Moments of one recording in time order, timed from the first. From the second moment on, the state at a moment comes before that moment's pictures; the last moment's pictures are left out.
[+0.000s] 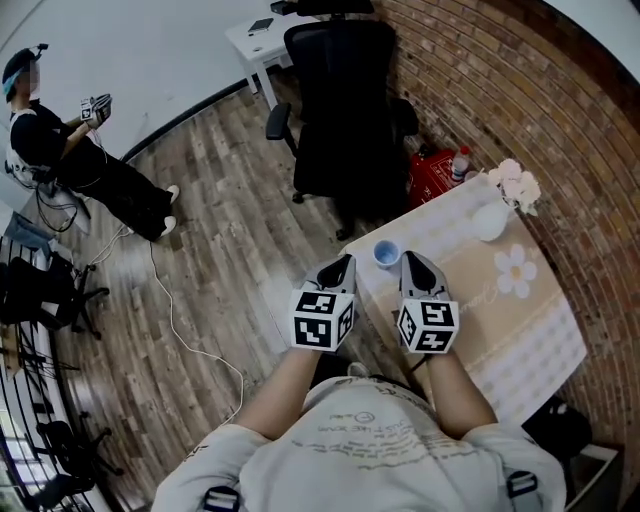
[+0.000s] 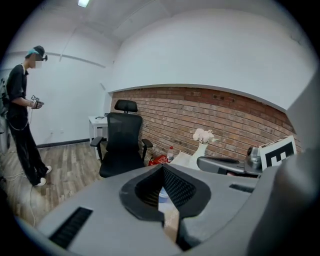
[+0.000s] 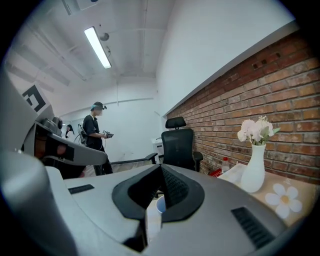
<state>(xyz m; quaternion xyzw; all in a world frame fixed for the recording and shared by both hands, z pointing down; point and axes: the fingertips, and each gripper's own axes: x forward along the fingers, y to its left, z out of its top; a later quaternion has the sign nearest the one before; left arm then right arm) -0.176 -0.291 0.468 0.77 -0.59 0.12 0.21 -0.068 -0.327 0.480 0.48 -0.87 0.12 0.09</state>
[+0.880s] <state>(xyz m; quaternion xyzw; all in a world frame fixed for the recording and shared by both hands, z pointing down) -0.149 -0.363 0.517 0.83 -0.48 0.16 0.26 -0.074 -0.360 0.557 0.49 -0.84 0.15 0.16</state>
